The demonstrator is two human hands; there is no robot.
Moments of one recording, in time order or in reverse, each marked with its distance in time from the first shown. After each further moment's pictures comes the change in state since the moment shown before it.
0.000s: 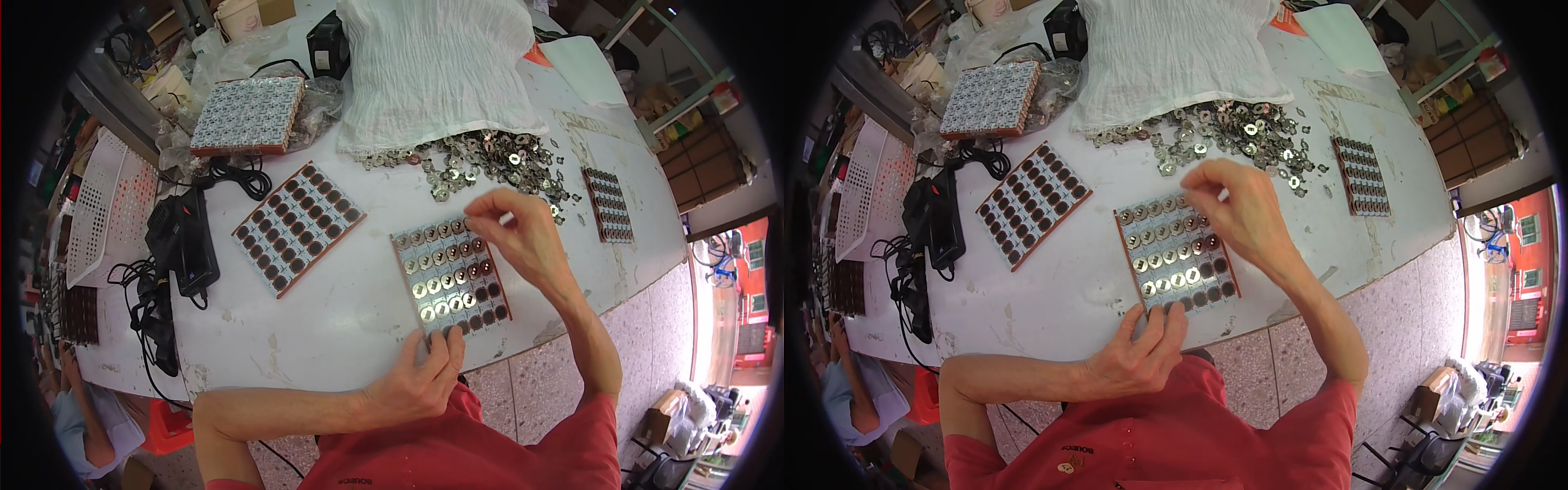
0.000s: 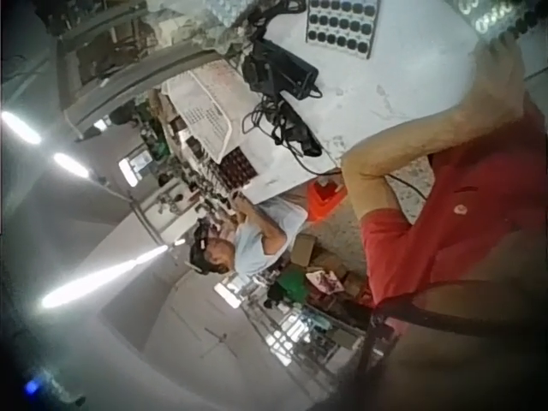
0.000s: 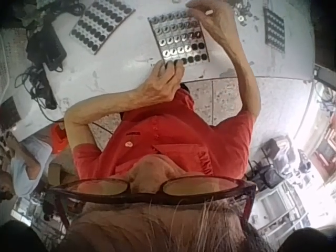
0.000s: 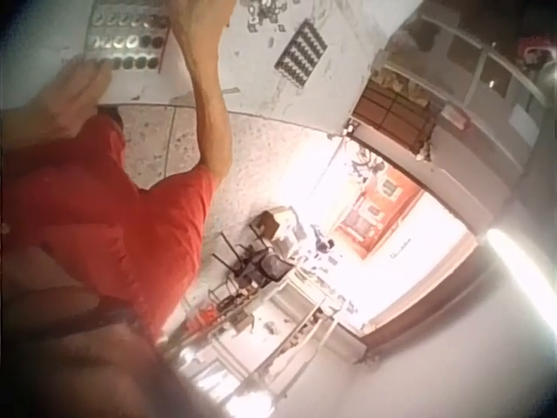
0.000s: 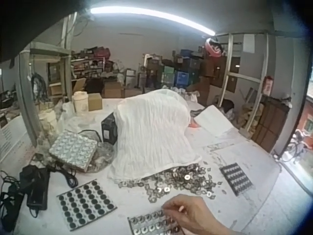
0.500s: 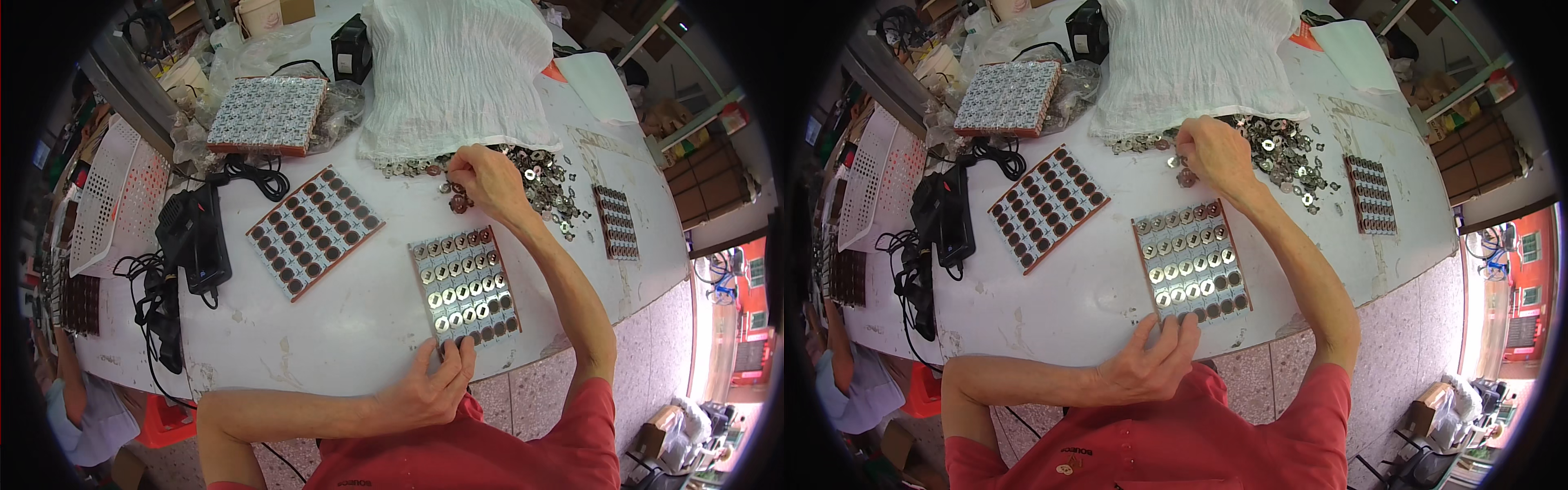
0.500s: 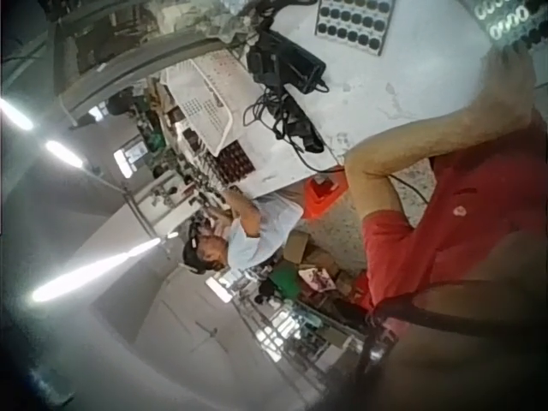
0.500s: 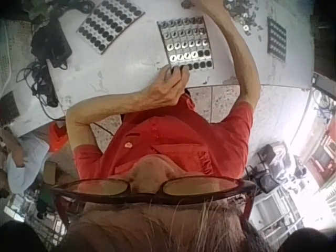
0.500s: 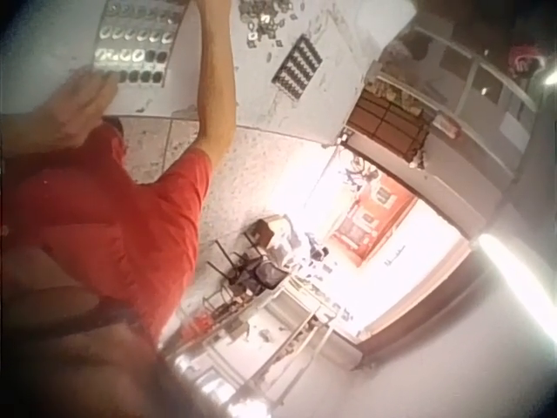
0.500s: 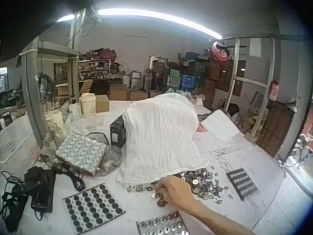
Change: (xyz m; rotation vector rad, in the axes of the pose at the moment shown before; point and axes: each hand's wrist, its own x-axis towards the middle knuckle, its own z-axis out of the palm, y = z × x) left_hand 0.001 0.000 0.002 -0.029 0.053 -0.024; right_hand 0.099 0.043 0.036 -0.469 0.011 -0.205
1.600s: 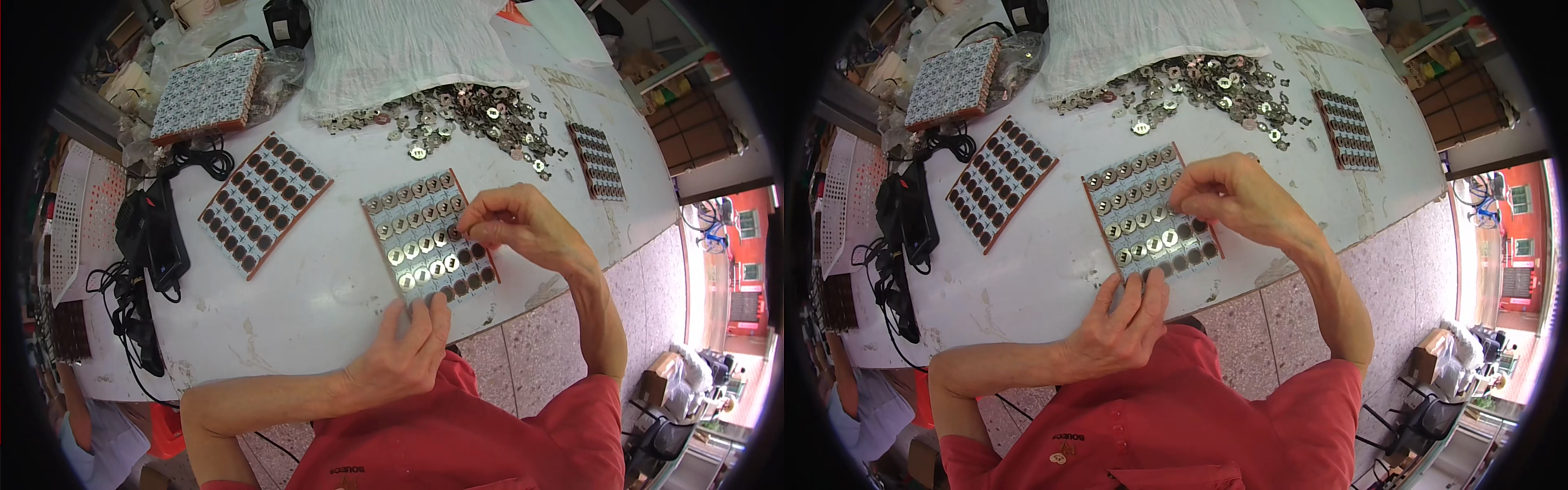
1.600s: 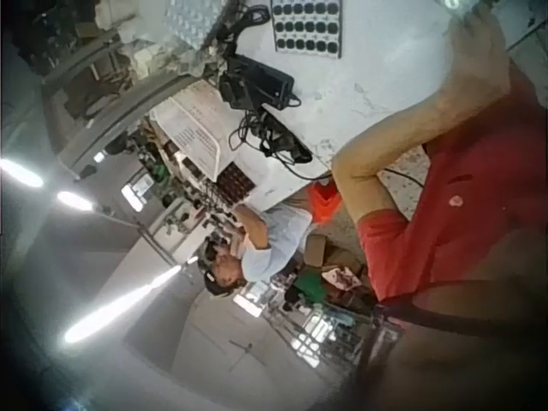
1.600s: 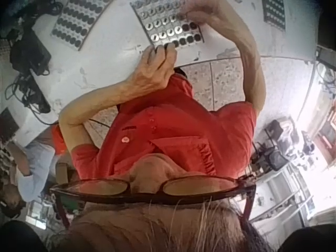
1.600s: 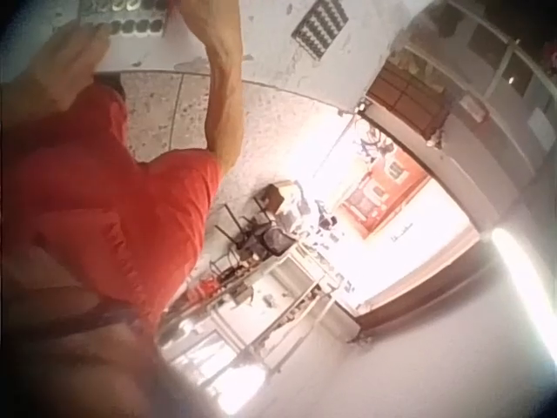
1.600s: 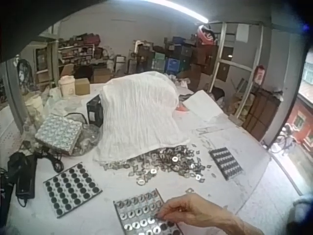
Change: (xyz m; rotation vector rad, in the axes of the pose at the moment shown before) left_hand 0.001 0.001 0.000 -0.031 -0.061 0.001; right_hand -0.120 -0.026 -0.077 0.806 -0.429 0.349
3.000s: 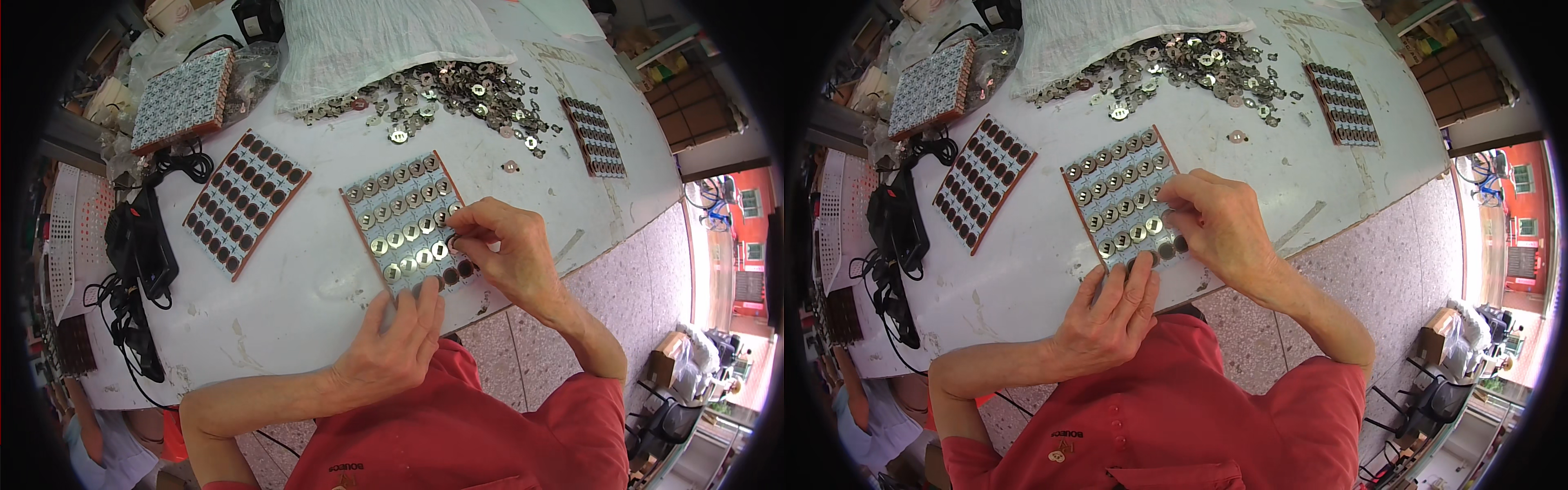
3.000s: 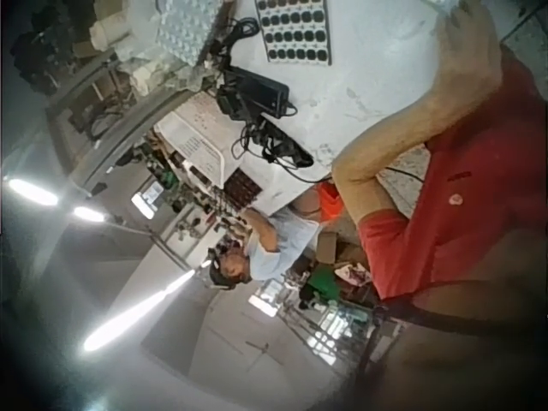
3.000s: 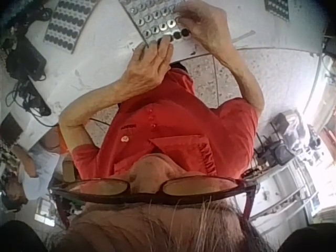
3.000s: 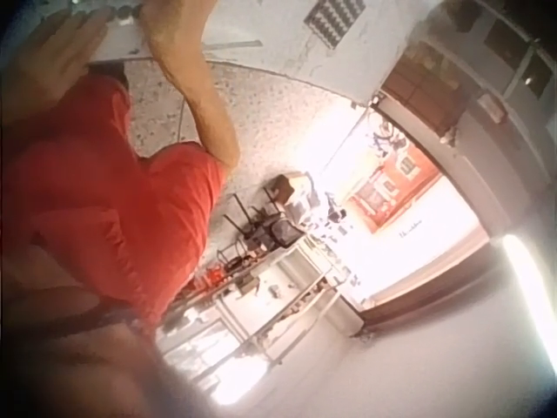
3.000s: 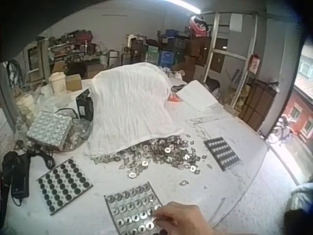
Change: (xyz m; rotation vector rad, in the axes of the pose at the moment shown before) left_hand 0.002 0.000 -0.004 -0.078 -0.069 -0.049; right_hand -0.029 0.026 0.049 -0.266 0.438 -0.253
